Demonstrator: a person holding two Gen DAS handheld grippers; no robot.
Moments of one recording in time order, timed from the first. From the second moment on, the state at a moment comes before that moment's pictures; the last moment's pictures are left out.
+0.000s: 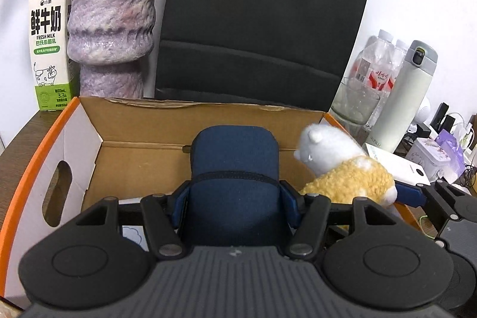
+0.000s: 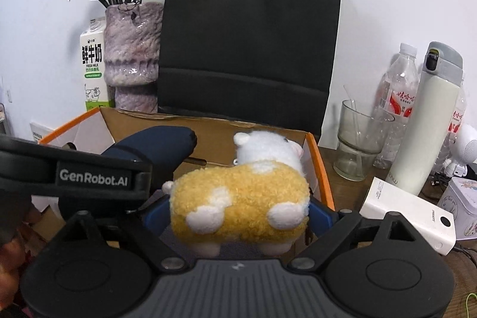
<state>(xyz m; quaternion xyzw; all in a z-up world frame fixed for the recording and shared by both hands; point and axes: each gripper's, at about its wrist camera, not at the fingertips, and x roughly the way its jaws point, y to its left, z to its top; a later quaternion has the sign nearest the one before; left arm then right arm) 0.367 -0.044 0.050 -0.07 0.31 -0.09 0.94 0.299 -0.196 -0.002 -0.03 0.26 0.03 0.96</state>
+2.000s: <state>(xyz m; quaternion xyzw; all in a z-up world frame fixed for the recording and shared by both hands) 0.149 0.118 0.052 -0.06 0.30 0.03 0.95 0.114 -0.177 -0.001 -0.01 0.29 0.04 0.95</state>
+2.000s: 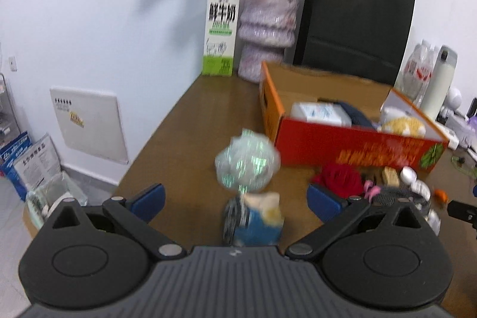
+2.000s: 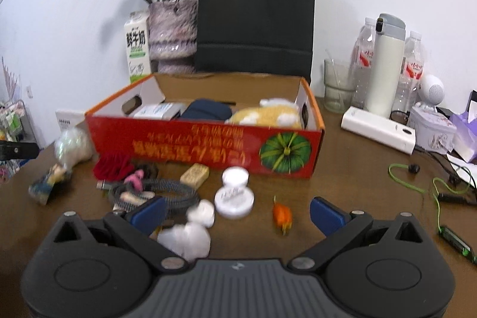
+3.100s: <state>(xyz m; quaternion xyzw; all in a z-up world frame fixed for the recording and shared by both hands) 0.160 0.091 0.006 -0.03 0.33 0.08 0.94 0.118 -0.158 -0.029 0.02 0.32 0.05 0.95</state>
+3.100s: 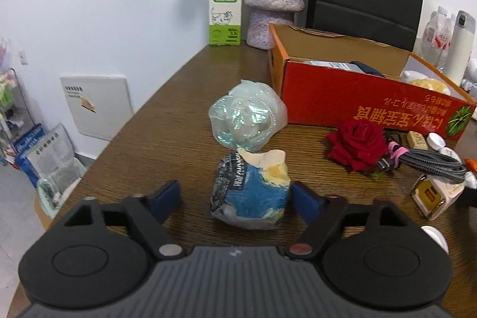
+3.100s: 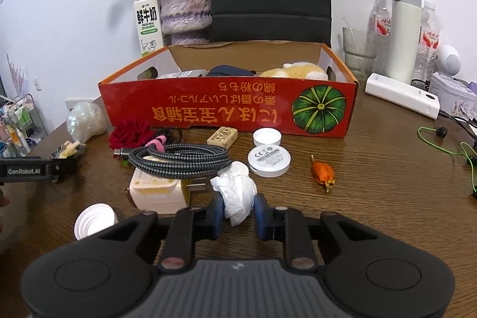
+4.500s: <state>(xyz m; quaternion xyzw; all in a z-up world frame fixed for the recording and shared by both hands) 0.161 0.057 0.079 -0.05 0.22 -0.02 0.97 0.129 -0.178 0.029 0.02 0.22 0.05 0.97</state>
